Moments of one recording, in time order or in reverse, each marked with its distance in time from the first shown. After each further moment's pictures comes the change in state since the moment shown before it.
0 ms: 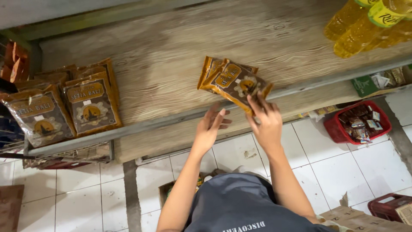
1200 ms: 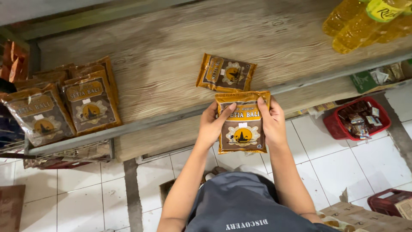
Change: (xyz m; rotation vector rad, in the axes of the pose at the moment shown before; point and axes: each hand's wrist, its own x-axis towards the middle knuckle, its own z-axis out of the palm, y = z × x) left_hand 0.000 0.015 0.021 -0.264 -0.047 0.138; right_hand 0.003 -0.001 -0.003 1.307 0.027 0.750
